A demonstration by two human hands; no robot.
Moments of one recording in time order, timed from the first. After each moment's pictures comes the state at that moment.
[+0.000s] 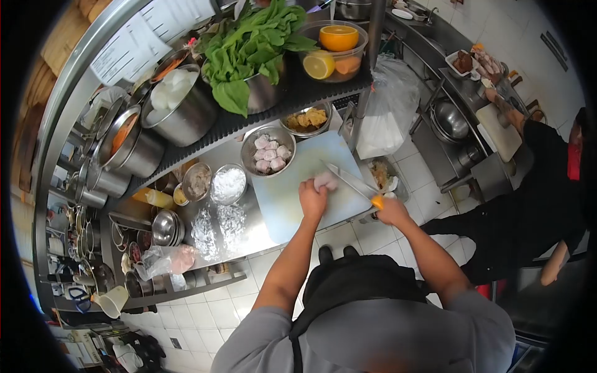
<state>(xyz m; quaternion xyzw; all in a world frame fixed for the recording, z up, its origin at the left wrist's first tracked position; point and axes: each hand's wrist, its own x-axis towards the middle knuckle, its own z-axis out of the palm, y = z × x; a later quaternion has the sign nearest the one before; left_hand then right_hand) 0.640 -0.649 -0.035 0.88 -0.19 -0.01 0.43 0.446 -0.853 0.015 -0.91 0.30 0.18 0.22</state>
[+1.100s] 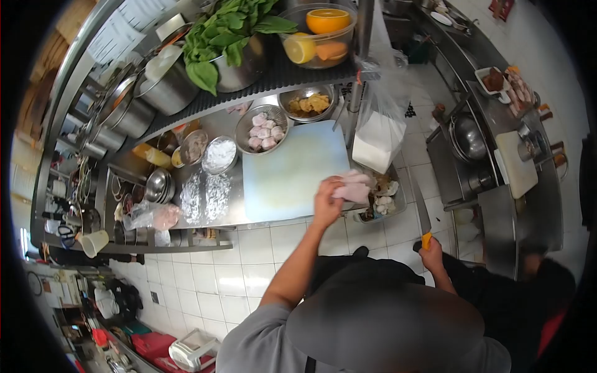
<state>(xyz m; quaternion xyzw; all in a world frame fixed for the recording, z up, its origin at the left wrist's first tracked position) 0.537 -0.720 0.009 0.73 -0.28 0.04 0.62 0.222 -0.993 -0.021 -0.85 0.33 -0.03 0.41</state>
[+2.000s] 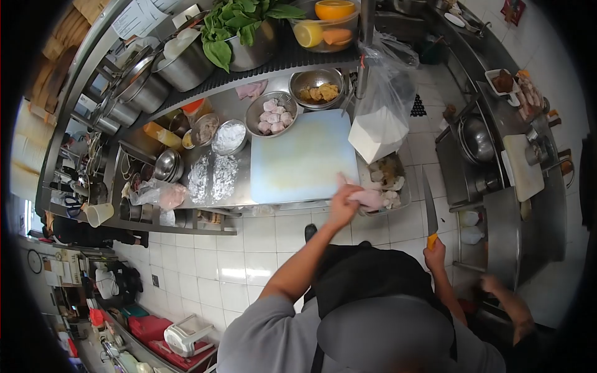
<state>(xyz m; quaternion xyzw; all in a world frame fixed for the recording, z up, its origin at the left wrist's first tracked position) 0.475 -0.727 -0.014 0.71 -0.23 -0.11 0.65 0.184 -1.003 -0.051 -0.83 0.32 -0.09 0.44</state>
